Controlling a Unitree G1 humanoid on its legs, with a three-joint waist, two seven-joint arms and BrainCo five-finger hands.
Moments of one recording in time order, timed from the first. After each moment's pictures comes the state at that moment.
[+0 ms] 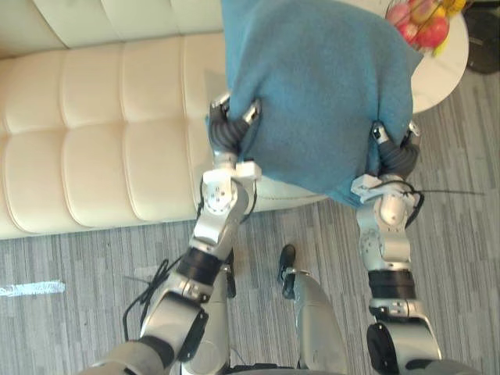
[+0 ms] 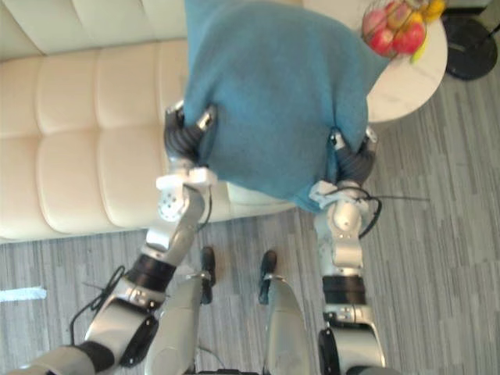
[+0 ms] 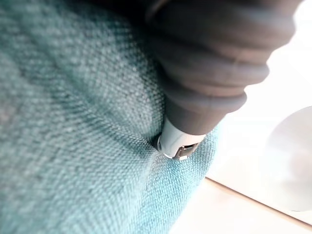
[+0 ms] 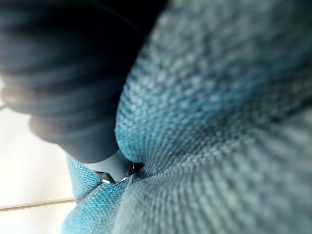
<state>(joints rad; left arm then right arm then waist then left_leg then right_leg) -0.53 0.00 -0.27 0.12 -0.38 -0.28 0.39 -0.38 -0.12 -0.14 0.01 0.26 -0.19 -0.35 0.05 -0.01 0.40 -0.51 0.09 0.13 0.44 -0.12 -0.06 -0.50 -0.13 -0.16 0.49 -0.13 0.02</state>
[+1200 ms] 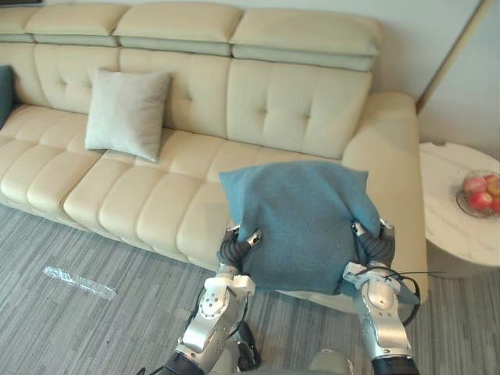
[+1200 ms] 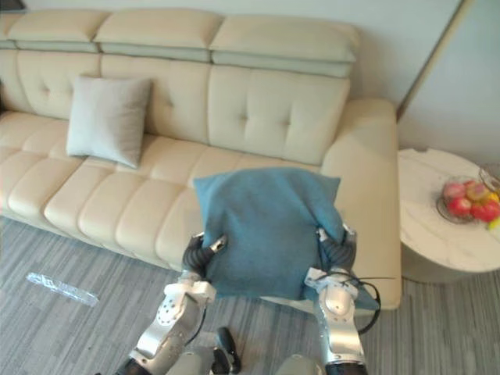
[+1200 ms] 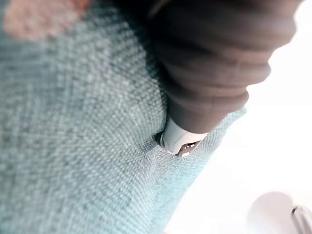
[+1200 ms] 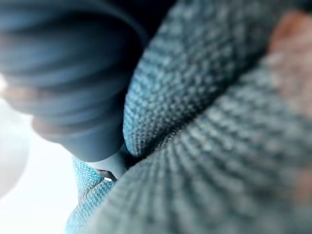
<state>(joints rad) 0.01 0.13 -0.51 0.11 -0.52 -0.25 0.28 0.05 -0.08 -0.05 0.10 0.12 -0.18 -0.36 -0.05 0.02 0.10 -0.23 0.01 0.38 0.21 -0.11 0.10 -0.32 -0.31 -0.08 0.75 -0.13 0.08</state>
